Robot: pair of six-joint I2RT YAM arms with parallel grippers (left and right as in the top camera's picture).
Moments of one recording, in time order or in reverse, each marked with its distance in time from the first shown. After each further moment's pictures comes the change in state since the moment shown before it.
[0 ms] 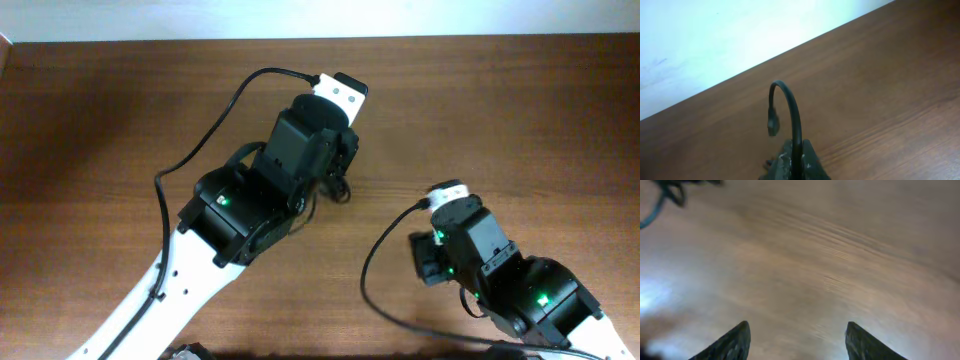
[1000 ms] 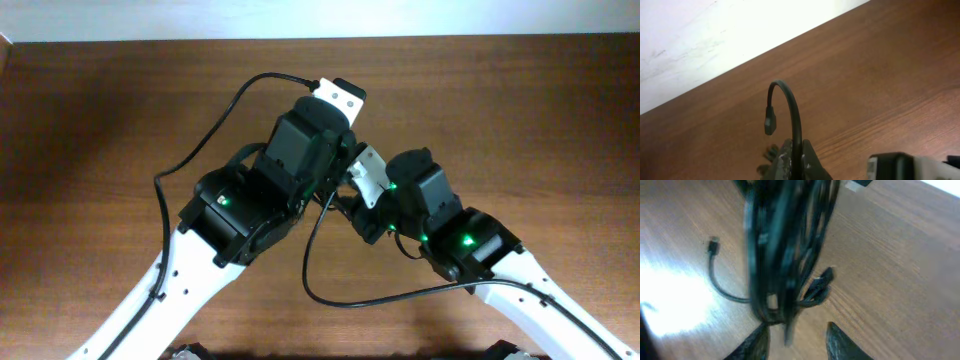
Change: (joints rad) left arm 0.000 0.000 0.000 -0.048 -0.003 0.000; right arm 0.010 0.293 -0.004 0.578 -0.313 -0.268
